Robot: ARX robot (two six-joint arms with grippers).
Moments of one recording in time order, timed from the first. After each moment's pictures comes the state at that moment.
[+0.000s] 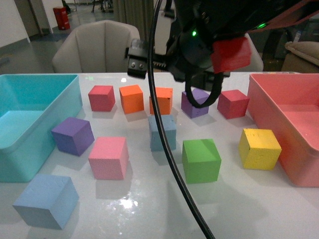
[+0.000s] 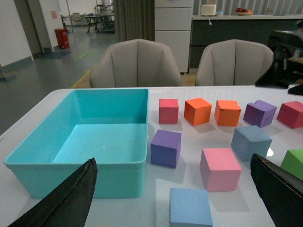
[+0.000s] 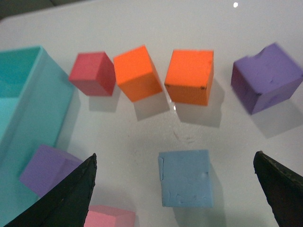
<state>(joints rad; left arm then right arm) 0.00 0.01 0.01 0.00 0.00 -0.01 0.47 2.13 1.55 -0.01 0.09 0.42</state>
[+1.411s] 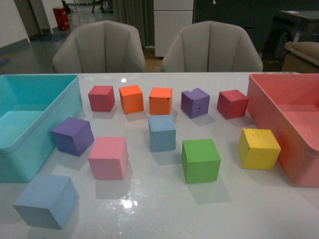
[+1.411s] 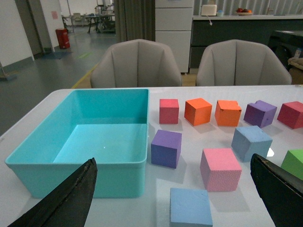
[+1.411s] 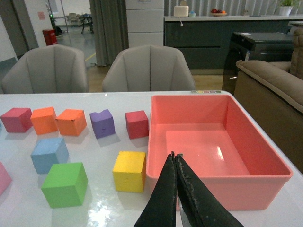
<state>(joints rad) 0.00 0.01 0.01 0.00 0.00 -0.01 0.00 0.32 0.08 0.24 0.00 0.00</state>
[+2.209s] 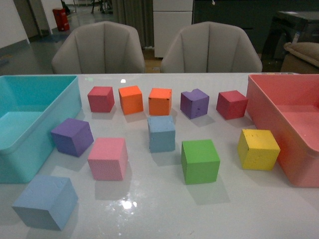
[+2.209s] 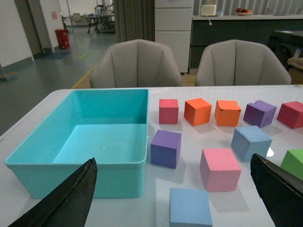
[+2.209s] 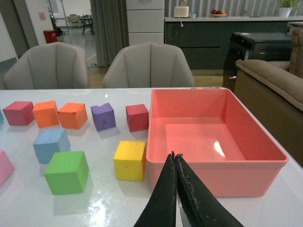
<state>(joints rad) 0.00 0.01 0.01 0.00 0.00 -0.01 0.00 0.00 0.01 0.00 0.00 0.00</state>
